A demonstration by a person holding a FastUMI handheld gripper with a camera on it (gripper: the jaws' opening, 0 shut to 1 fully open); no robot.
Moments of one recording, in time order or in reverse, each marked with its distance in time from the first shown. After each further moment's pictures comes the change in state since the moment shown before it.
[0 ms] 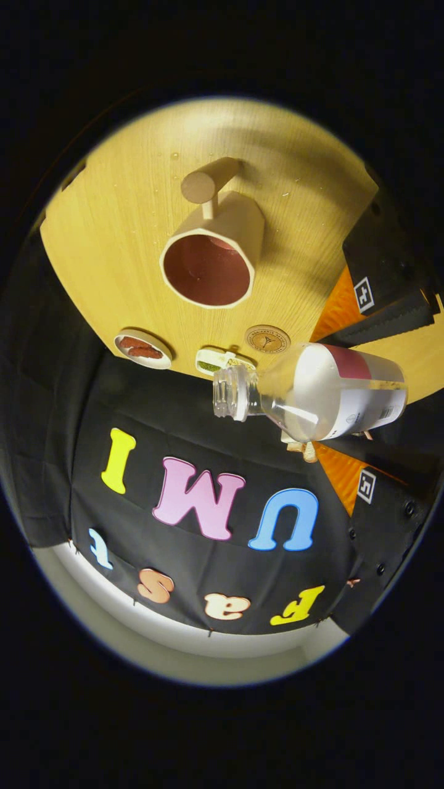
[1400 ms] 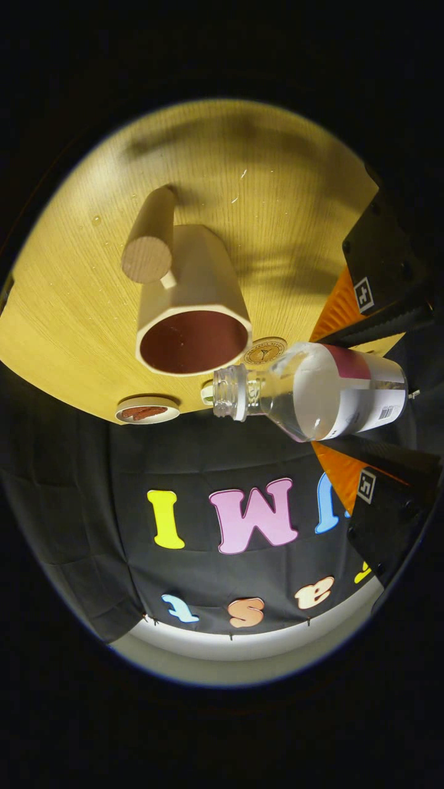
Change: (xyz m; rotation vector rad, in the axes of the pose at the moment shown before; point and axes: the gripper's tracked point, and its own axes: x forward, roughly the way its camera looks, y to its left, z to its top) arm 0.009 -0.017 0.014 0.392 -0.031 -0.047
